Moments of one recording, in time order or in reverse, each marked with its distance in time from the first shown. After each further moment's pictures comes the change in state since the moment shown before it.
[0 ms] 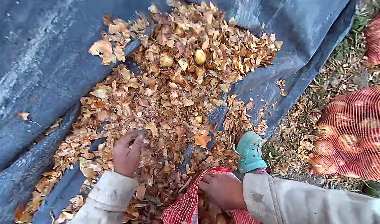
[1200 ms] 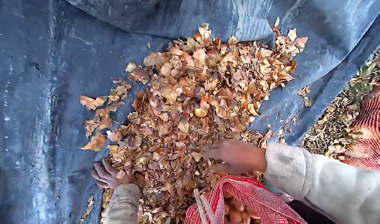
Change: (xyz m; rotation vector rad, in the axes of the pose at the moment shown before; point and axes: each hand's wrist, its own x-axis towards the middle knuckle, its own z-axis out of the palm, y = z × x) left_hand 0.165 -0.085 -0.018 0.937 0.373 -0.054; right_hand 0.004 0.109 -0.267 0.270 0.278 -0.109
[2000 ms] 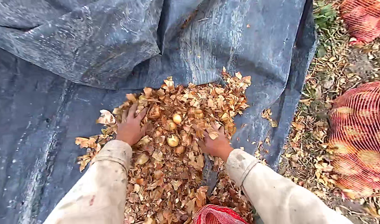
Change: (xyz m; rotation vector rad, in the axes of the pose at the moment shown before) left_hand 0.178 0.289 -0.023 -0.078 -0.624 0.763; right_hand -0.004 0.103 -0.011 -0.021 0.663 0.552
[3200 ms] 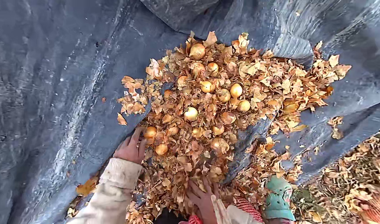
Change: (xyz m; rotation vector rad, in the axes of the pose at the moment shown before) left_hand -0.248 -0.058 0.043 -0.121 0.150 -0.462; right_hand -0.182 -0.110 0.166 0.053 -0.792 -0.251
